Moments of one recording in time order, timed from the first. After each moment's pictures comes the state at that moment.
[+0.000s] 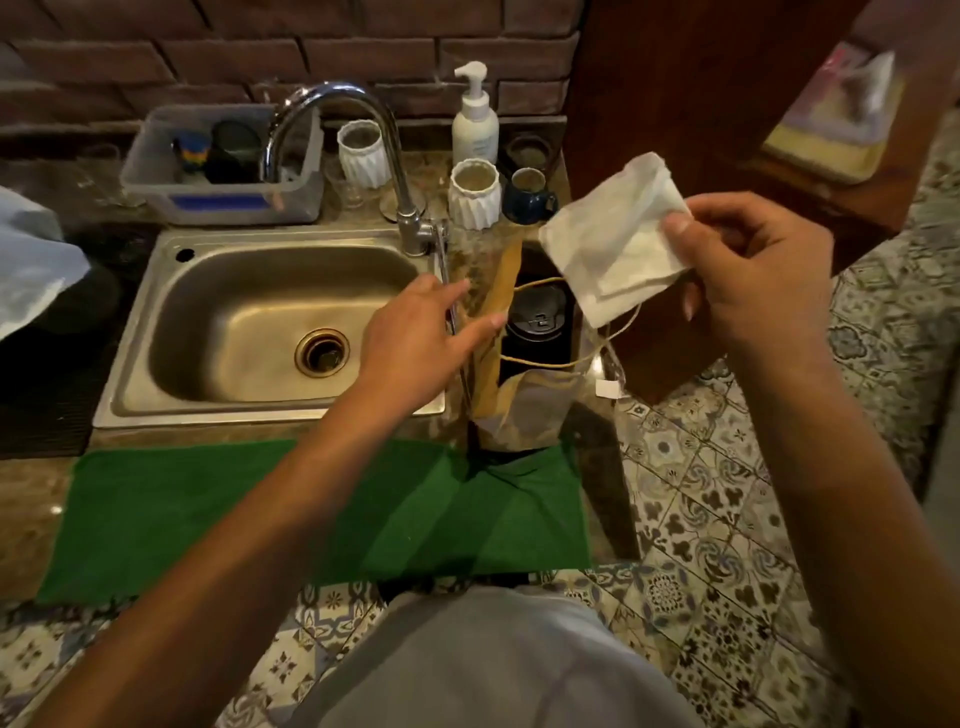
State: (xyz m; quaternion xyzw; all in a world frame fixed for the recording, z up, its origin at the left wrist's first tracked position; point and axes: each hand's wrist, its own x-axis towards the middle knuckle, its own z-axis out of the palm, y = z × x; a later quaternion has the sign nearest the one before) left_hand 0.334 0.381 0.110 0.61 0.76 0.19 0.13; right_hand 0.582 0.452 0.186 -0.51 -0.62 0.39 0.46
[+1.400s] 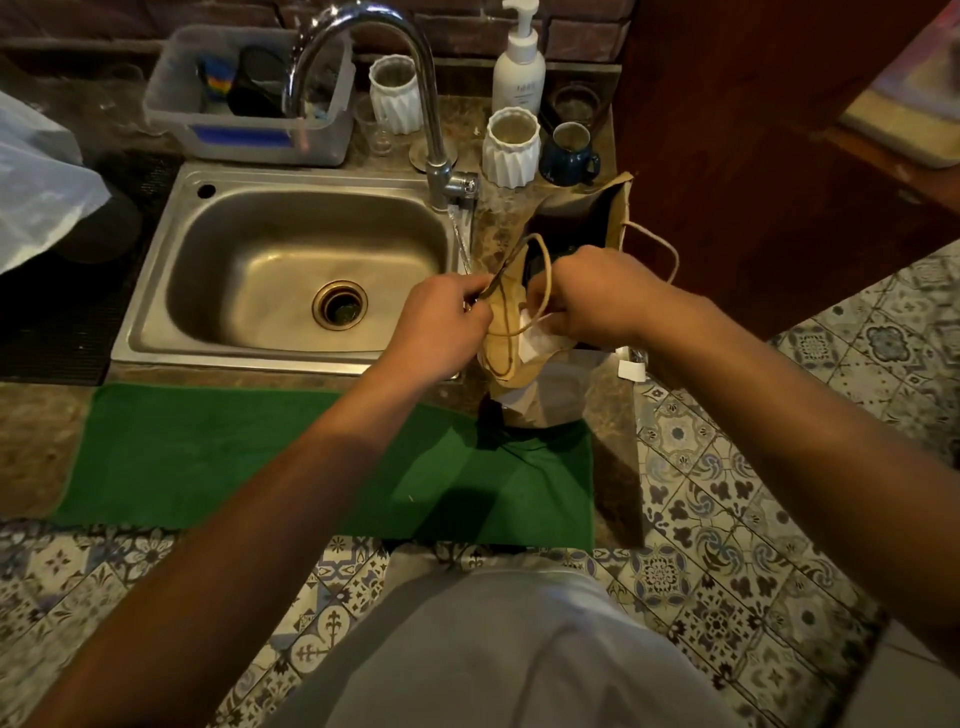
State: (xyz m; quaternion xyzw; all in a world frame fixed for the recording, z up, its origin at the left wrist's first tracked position) left_hand 0.339 0.378 0.085 0.51 0.75 0.30 0.30; right_hand 0.491 0.481 0.131 -0.31 -0.93 0.12 -0.16
